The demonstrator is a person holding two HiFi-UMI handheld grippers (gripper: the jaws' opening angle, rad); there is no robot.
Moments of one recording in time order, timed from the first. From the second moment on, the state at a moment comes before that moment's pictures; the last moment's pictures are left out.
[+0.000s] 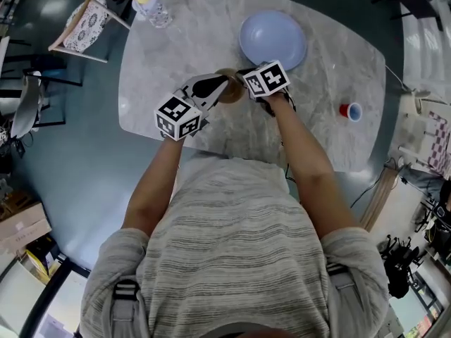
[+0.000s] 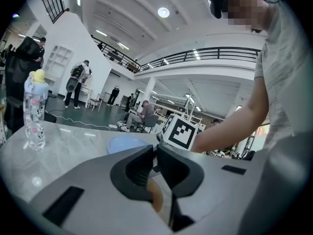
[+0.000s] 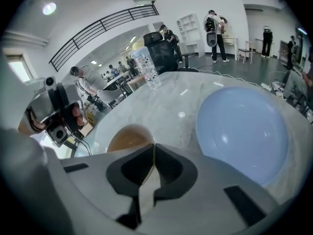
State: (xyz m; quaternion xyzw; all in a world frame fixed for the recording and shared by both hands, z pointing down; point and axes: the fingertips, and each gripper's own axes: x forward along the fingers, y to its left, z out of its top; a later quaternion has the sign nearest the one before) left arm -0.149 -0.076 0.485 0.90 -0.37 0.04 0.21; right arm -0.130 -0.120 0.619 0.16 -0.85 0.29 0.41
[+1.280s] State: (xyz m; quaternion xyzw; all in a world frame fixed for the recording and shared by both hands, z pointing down) left arm -0.061 -0.187 0.505 0.92 -0.30 0.05 0.25; right arm -0.002 -0.316 0.631 0.35 -0.79 0.35 0.36
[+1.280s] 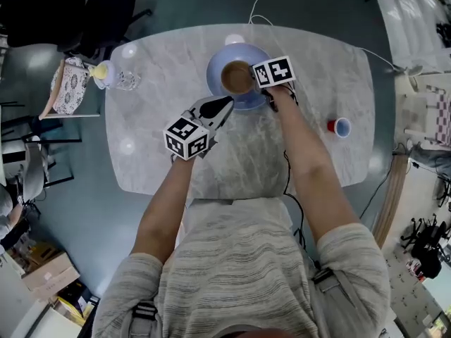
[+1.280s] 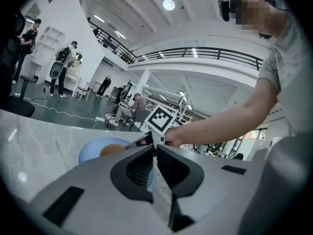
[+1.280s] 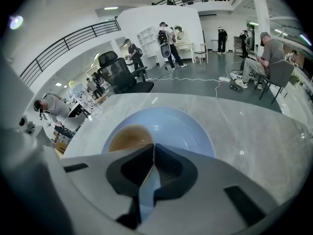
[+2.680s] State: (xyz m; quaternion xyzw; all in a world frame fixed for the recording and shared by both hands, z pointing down) left arm -0.023 -0.189 0.507 0.92 -0.28 0.06 0.26; right arm 0.019 -0.306 0.604 0.36 -0.81 0.34 0.32
